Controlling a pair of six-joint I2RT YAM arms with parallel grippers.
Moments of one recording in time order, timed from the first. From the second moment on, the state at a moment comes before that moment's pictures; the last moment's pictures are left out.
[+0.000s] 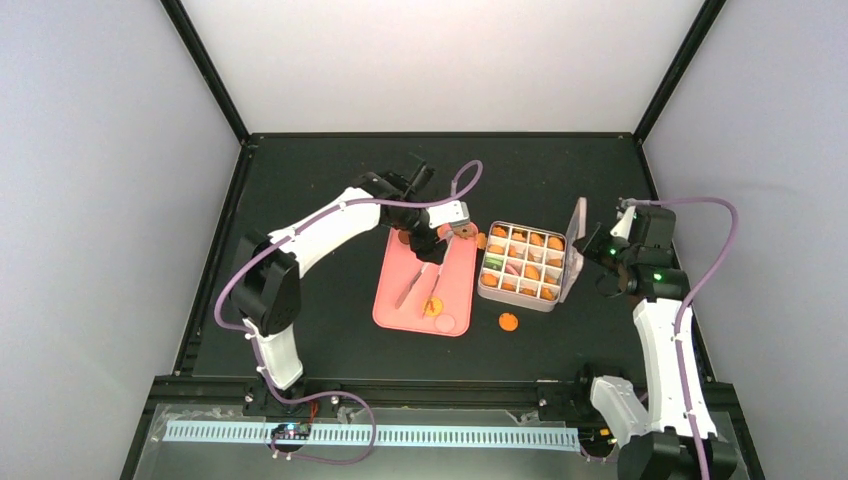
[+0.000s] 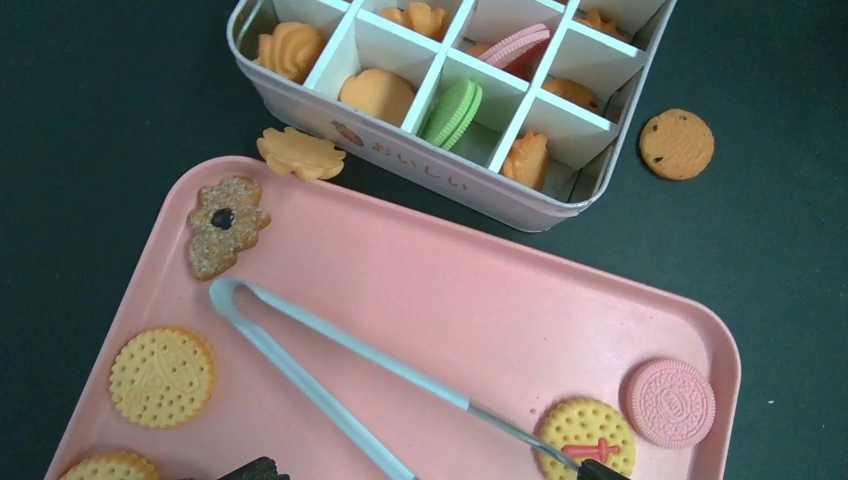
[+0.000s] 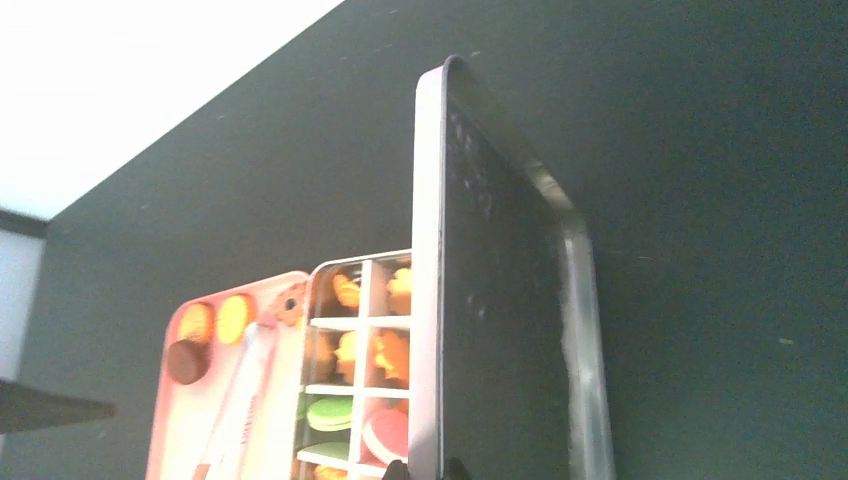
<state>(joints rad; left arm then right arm) -0.64 1.83 1.52 -0.79 0.45 0.60 -0.14 0.87 0.82 -0.65 -0.29 0.45</state>
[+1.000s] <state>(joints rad) -0.61 1.80 1.49 -0.79 0.47 0.56 -0.06 0.91 1.00 -0.51 -0.57 0.58</state>
